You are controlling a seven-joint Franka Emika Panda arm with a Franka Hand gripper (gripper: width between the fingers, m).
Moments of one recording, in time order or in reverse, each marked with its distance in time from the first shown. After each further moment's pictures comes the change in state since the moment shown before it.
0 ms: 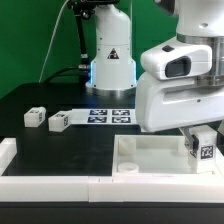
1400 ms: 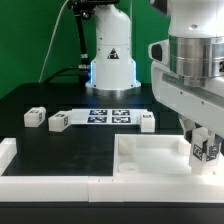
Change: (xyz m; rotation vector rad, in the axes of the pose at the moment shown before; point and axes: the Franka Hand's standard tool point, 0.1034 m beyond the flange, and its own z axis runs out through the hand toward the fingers) arm -0.002 0.007 0.000 0.014 -0.012 1.397
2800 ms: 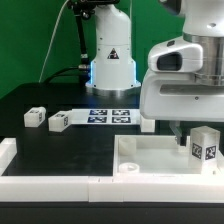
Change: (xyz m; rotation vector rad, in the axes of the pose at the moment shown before) arm -0.014 -0.003 0.001 -0.035 0.024 -1.152
